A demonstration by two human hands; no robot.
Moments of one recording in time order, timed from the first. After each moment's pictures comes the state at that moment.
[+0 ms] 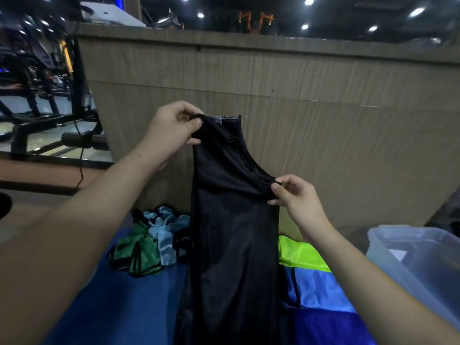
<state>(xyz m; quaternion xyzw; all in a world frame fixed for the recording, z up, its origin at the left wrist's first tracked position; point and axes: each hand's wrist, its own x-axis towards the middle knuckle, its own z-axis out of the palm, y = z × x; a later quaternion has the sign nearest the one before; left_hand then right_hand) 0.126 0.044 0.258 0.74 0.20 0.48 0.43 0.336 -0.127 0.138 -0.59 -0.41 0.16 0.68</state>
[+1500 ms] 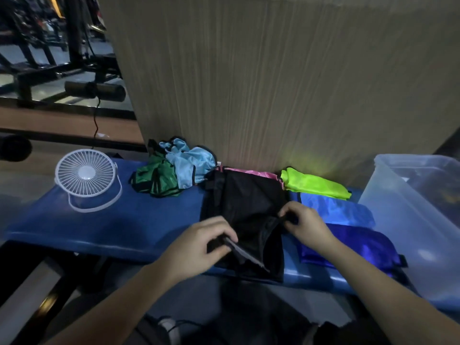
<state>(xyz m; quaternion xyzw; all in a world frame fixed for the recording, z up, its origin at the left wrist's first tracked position) 0.011 -0.127 -0.010 0.91 0.10 0.23 0.33 0.302 -0.243 -0.043 -0.76 -0.56 0.07 0.31</state>
